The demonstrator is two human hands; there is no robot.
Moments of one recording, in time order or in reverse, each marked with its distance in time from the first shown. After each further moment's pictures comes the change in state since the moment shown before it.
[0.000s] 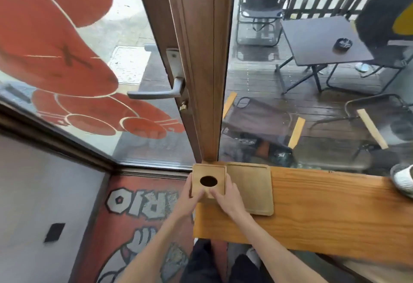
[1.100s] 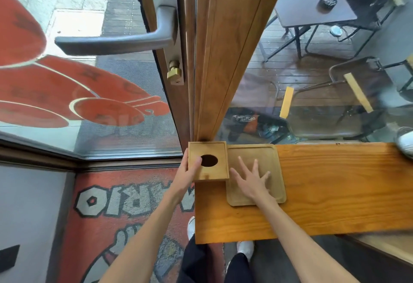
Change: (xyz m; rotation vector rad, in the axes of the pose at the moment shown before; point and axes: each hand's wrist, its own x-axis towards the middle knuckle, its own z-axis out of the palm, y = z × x) left_hand 0.125 -0.063 -0.002 -0.331 -0.195 -0.158; right_hand 0.077 0.069 0.003 -0.255 0.048 0.346
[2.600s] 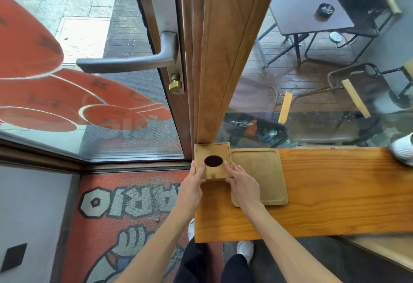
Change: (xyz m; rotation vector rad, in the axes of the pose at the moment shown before) left_hand -0.035 -0.005 0.029 0.828 0.177 0.278; right_hand -0.033 -0.023 0.002 -0.263 0.366 -0.380
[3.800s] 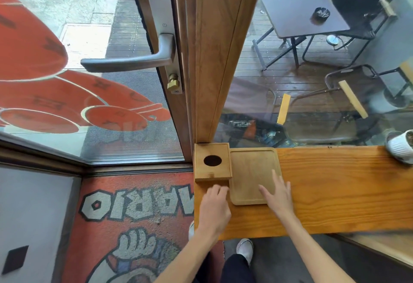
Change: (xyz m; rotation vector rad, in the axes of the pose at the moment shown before) left_hand -0.058 0.058 0.044 0.136 0.062 0.144; right_hand -0.026 0.115 -0.007 0.285 -0.065 0.448
